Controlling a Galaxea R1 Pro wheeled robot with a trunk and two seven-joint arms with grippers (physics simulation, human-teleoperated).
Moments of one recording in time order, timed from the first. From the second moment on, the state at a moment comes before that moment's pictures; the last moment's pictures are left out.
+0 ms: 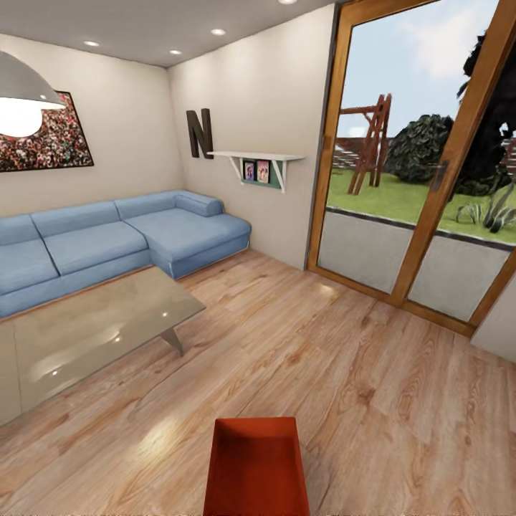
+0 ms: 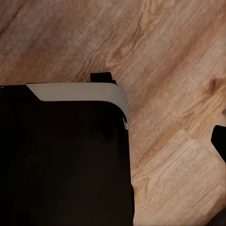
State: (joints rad) left arm -0.20 -0.02 0.00 -0.01 0.17 -0.05 -0.01; right arm -0.19 0.03 0.60 0.03 -0.63 -0.11 -0.13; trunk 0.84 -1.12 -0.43
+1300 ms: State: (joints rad) left arm -0.20 -0.02 0.00 -0.01 0.17 -0.05 -0.01; right arm -0.19 0.03 0.60 0.03 -0.63 -0.11 -0.13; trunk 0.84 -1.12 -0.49
